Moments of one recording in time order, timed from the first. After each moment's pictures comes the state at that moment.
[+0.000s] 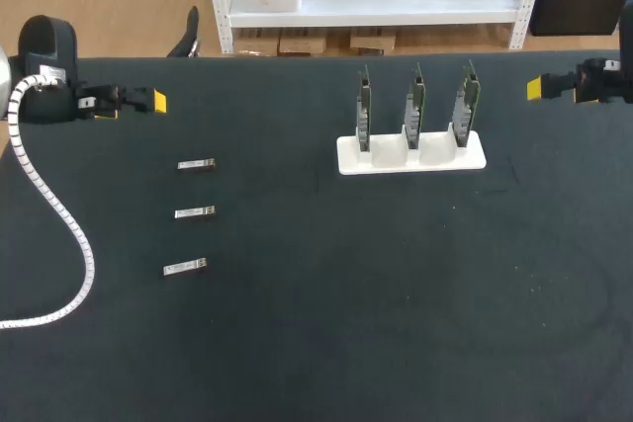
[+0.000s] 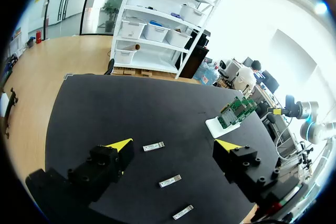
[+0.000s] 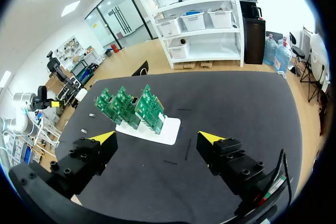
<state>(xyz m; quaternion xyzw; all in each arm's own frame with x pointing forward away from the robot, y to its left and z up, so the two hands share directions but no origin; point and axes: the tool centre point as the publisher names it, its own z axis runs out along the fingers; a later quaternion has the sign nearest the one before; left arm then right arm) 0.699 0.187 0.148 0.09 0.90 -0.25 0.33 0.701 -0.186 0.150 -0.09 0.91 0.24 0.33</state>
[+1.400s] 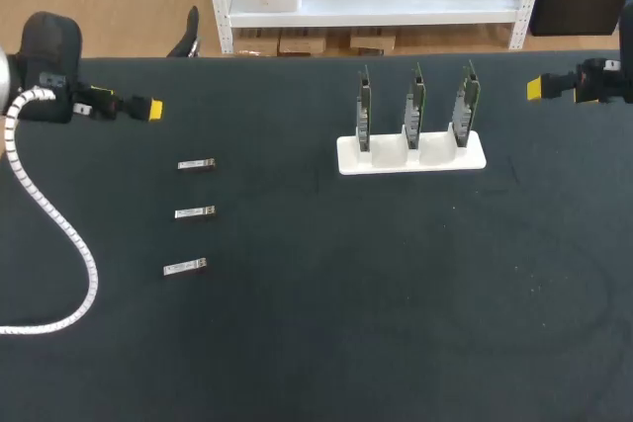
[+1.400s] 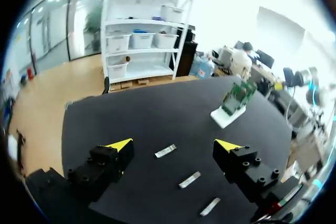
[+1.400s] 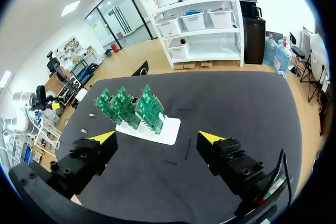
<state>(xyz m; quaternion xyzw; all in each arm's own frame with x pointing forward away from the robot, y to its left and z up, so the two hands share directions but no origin) 0.704 0.198 0.147 0.22 0.89 -0.18 0.37 0.701 -0.186 0.150 -0.09 0.91 0.24 0.33</state>
